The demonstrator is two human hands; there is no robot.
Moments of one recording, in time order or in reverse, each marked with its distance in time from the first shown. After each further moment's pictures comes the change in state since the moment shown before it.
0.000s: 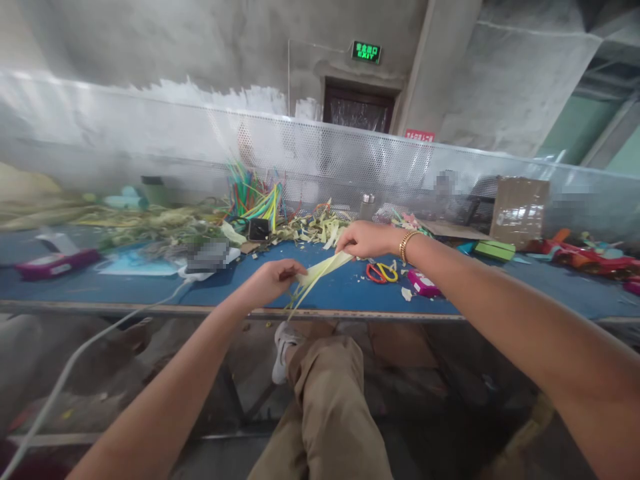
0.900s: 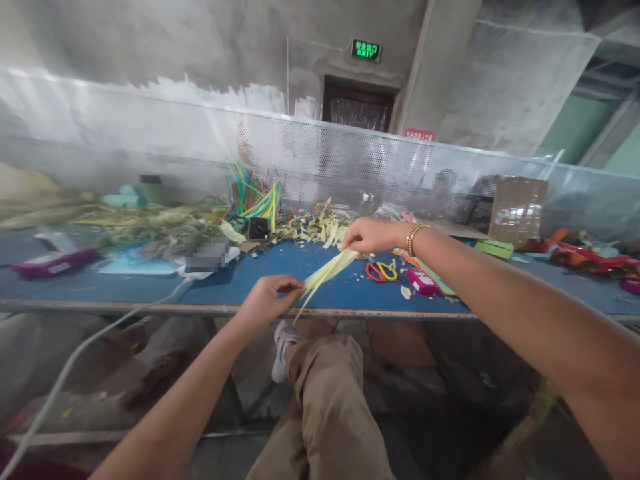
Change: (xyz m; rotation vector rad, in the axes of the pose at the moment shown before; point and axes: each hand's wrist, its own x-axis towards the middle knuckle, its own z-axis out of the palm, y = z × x) left_hand -0.031 0.015 0.023 0.093 0.126 -0.068; right_hand -0.010 0.001 -0.010 0.043 -0.050 0.077
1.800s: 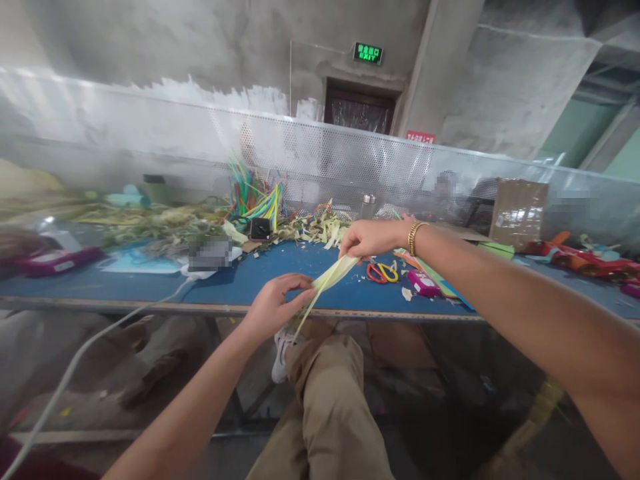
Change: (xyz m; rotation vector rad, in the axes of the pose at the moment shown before) left_hand -0.006 0.037 -0.001 -0.068 0.020 0.098; right_hand 0.003 -0.015 -0.005 0.107 -0.173 -0.068
